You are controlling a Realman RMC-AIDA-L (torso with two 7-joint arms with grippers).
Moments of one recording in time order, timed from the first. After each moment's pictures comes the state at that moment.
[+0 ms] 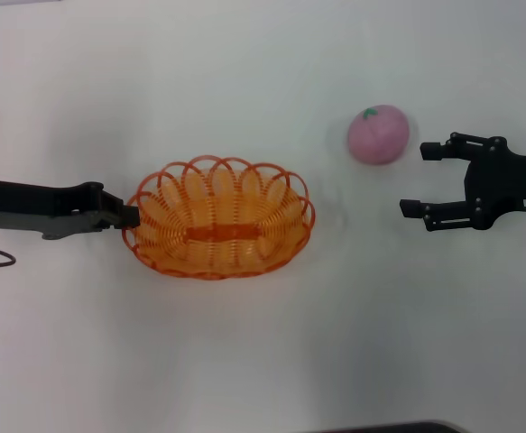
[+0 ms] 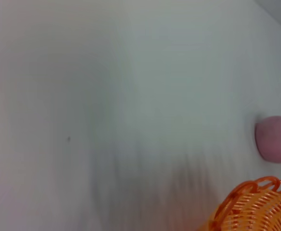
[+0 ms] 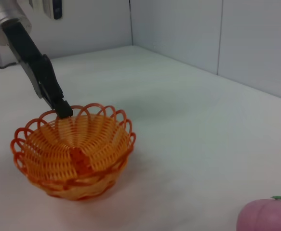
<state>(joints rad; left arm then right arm) -0.60 -2.17 0.59 0.88 2.53 1.59 -2.52 0.44 2.04 -0.46 -0.62 -2.24 -1.55 1.06</state>
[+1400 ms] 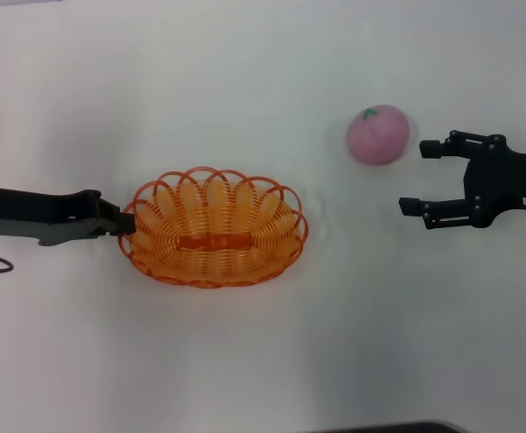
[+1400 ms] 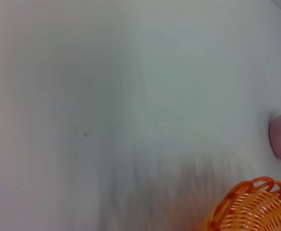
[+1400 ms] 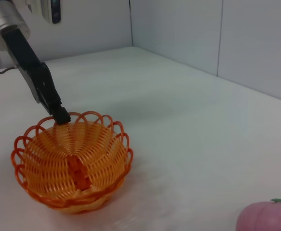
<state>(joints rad) -0.58 -2.17 0.63 0.89 2.53 1.56 -2.52 0.44 2.04 -0.46 -0.62 -2.24 -1.55 1.06</state>
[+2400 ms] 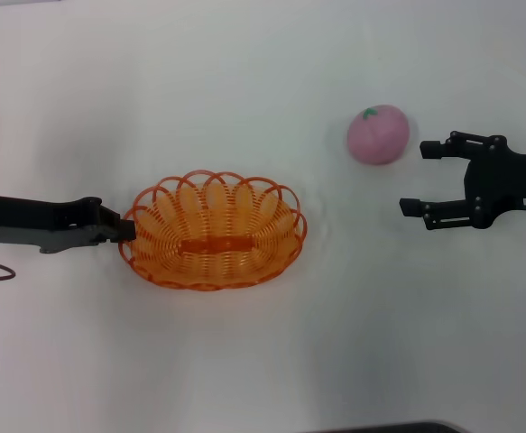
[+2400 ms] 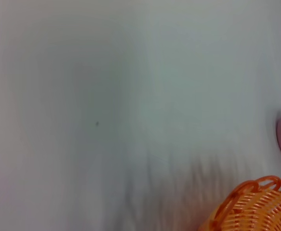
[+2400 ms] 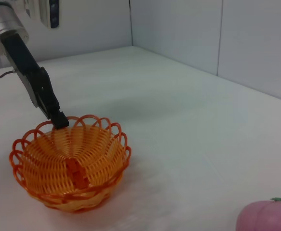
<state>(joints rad) -0.57 -2.17 0.63 0.86 2.53 1.54 -2.52 0.44 2.04 -0.46 -0.62 -2.24 -1.55 1.06</state>
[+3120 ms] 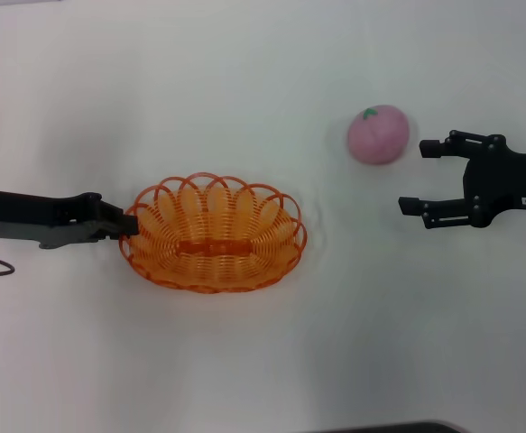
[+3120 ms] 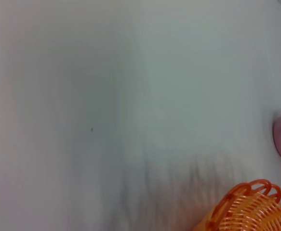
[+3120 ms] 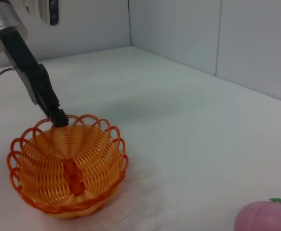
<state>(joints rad) -0.58 -2.17 0.63 0.87 2.53 1.55 -2.53 0.44 2.05 -0.46 -0.62 -2.24 -1.54 1.06</state>
